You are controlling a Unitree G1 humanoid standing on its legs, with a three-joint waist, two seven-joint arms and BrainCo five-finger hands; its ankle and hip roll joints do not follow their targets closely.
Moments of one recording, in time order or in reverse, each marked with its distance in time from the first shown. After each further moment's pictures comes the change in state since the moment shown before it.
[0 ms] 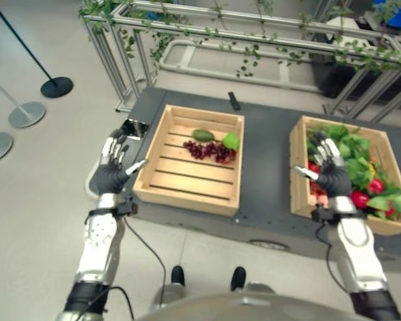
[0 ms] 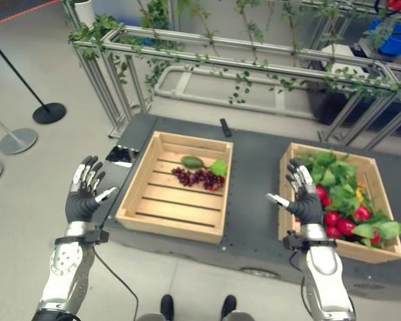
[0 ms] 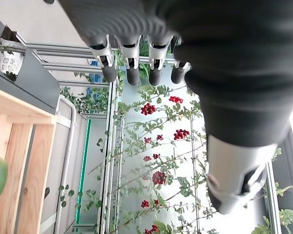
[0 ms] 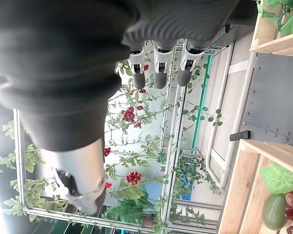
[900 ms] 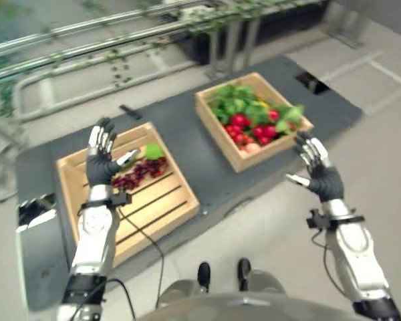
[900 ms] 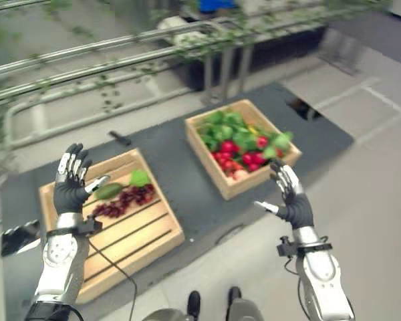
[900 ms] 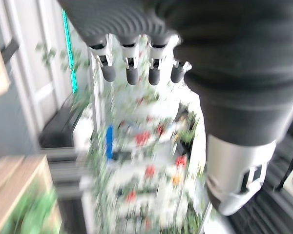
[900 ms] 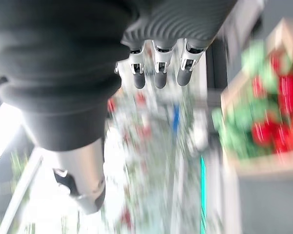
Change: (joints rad) left arm -0.050 0.005 0.042 -0.015 0.038 -0.015 0.043; right arm 0.042 -0.024 0.067 -0.123 0.009 0.002 0.106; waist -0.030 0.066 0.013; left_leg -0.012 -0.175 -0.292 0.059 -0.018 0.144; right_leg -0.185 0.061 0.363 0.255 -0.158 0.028
